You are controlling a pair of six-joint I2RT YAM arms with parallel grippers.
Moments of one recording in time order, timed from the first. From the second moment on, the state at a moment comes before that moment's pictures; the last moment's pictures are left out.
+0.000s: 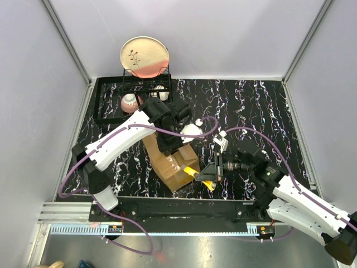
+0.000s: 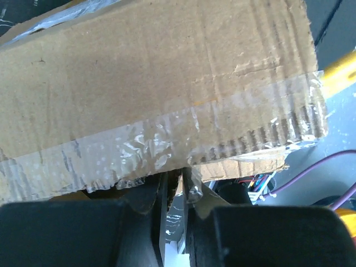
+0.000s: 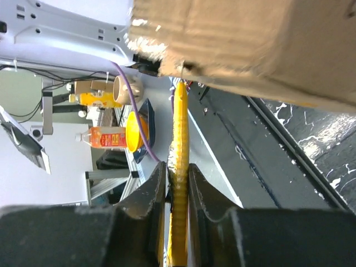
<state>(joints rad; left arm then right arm) -0.87 1.68 1.77 -1.51 0.18 0.46 0.77 0.74 0.54 -0.16 -0.65 0.91</state>
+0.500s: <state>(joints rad) -0.83 1.71 1.84 -1.37 0.15 0.41 0.78 0.62 0.68 -0.37 -0.68 0.82</state>
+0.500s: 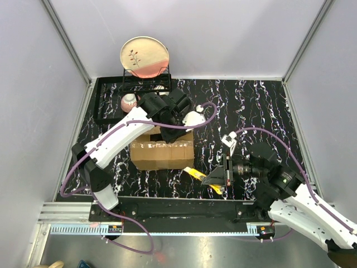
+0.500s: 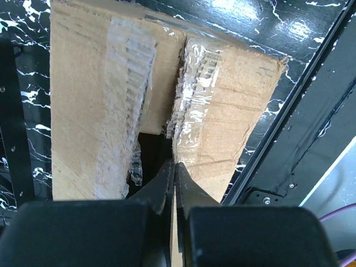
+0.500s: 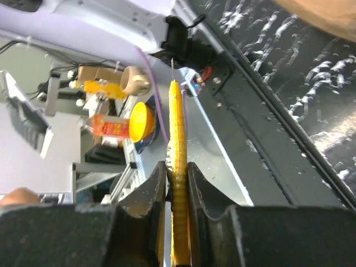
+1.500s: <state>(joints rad) -0.83 1.41 1.59 -1.33 0.39 0.62 0.78 0.57 0.51 -0.34 -0.52 0.79</state>
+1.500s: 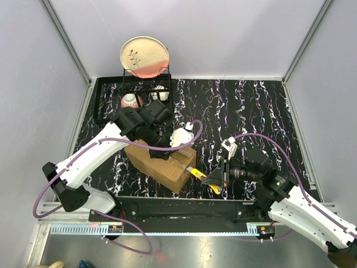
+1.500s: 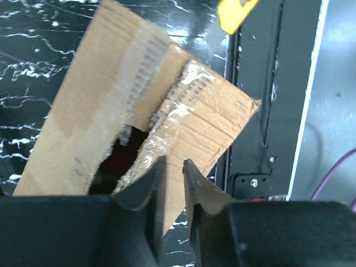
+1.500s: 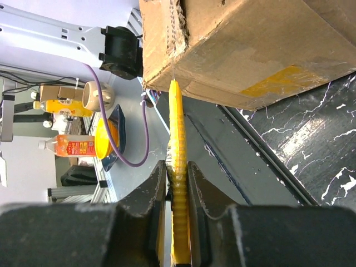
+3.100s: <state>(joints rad) -0.86 1.35 1.45 -1.34 0.34 0.93 0.69 0.77 0.58 -0.02 -0.43 0.87</state>
